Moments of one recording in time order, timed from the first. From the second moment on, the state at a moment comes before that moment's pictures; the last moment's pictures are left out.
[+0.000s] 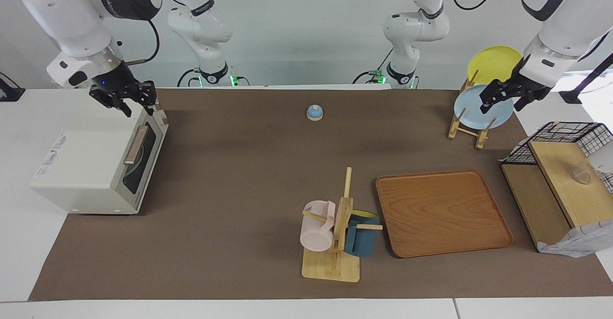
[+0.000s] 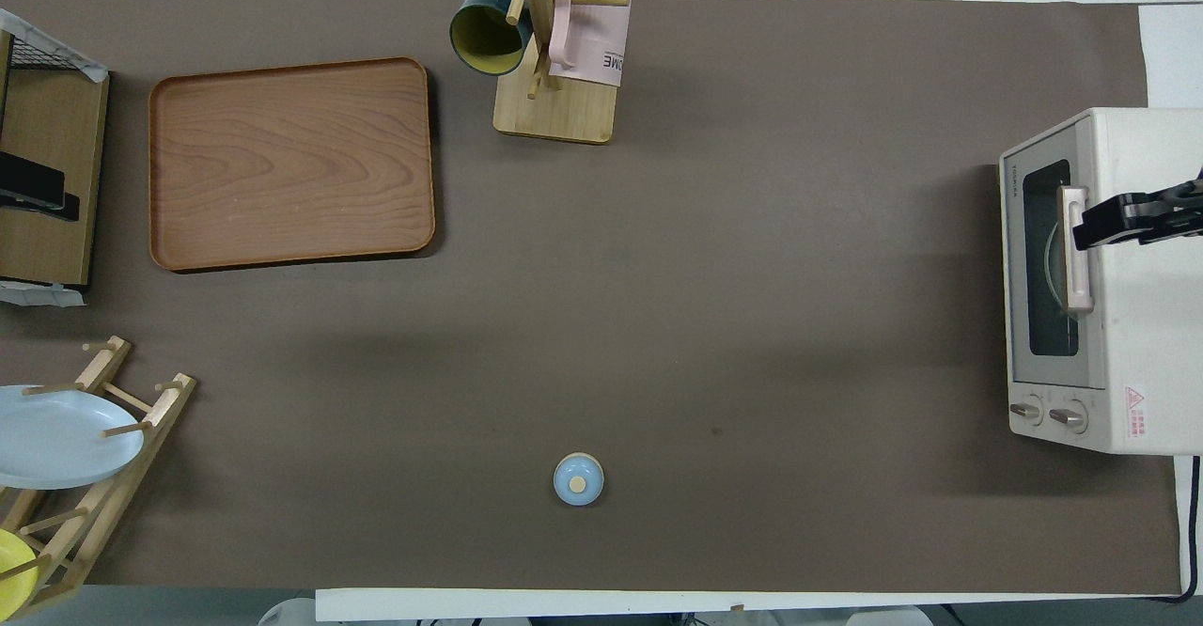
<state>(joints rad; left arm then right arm) -0.08 -0.01 0.05 -1.60 0.01 1.54 0.01 -0.31 -0.06 0.22 -1.77 -0.01 1.65 -0.17</state>
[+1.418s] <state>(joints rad) -0.08 -0.01 0.05 -1.60 0.01 1.54 0.01 -0.30 0.01 0.23 -1.95 -0.19 1.85 -0.15</state>
